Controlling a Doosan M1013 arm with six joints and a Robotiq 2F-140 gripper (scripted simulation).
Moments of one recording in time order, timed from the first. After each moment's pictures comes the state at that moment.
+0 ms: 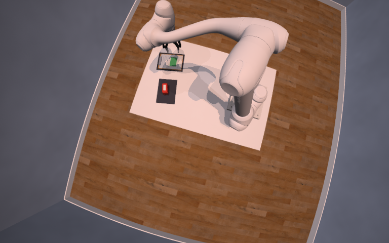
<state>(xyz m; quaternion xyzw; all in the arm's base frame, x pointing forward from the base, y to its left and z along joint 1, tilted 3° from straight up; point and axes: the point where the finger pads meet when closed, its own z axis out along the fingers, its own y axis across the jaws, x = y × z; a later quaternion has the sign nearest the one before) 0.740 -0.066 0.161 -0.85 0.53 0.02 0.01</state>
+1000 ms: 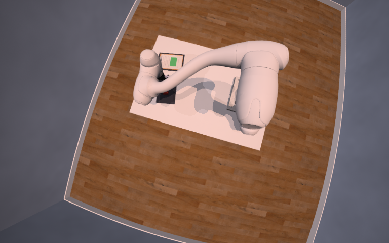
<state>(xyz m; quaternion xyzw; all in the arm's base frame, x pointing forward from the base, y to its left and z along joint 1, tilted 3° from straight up) 0.695 0.214 0.126 -0.85 0.53 0.02 0.01</state>
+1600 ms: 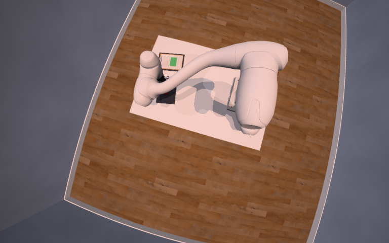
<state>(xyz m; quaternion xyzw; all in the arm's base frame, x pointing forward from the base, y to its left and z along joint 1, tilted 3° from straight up) 0.695 0.220 0.122 -0.85 0.53 0.02 0.01</state>
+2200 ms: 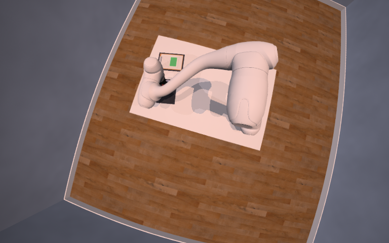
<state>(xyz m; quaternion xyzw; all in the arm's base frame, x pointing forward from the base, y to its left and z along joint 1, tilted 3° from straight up) 0.693 0.223 0.061 -0.85 0.53 0.02 0.01</state>
